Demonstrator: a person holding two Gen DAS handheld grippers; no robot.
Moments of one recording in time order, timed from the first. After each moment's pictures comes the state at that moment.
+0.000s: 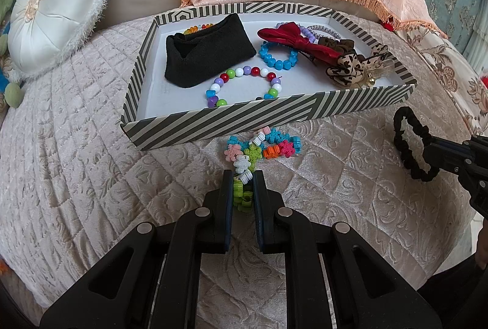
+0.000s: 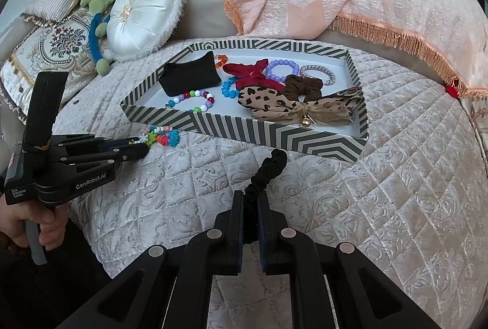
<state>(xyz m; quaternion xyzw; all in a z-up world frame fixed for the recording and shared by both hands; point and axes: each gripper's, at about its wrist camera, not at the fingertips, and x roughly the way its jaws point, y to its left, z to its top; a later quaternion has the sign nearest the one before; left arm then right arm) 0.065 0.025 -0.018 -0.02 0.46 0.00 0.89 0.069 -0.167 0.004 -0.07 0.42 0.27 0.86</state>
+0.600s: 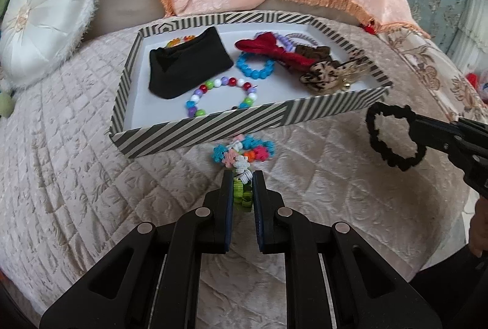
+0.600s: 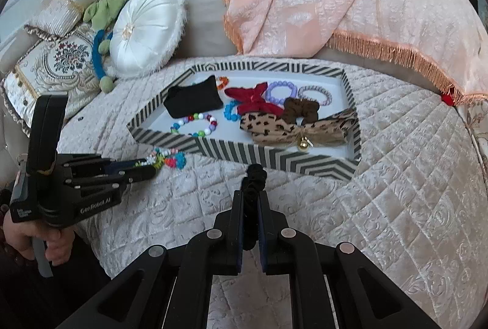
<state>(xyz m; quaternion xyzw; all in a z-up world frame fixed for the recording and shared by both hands) 0.055 0.017 -0.004 -0.02 0.44 -0.05 0.89 0.067 -0.170 0.024 -0.05 0.39 0.27 0.88</state>
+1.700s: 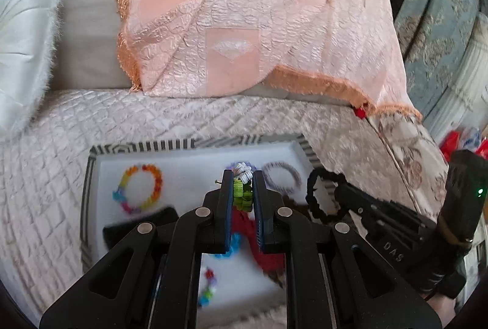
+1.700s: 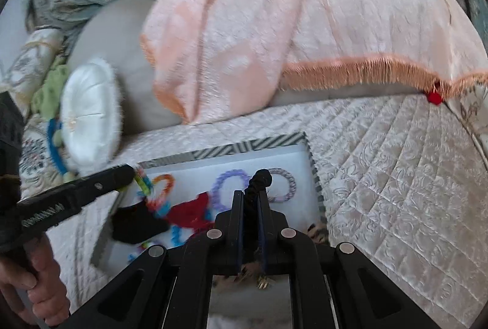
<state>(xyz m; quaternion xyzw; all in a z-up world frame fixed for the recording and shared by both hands) 0.222 0.018 0.083 -0.11 0.38 -0.07 0.92 0.214 -0.173 0.051 0.08 0.36 0.18 0.91</state>
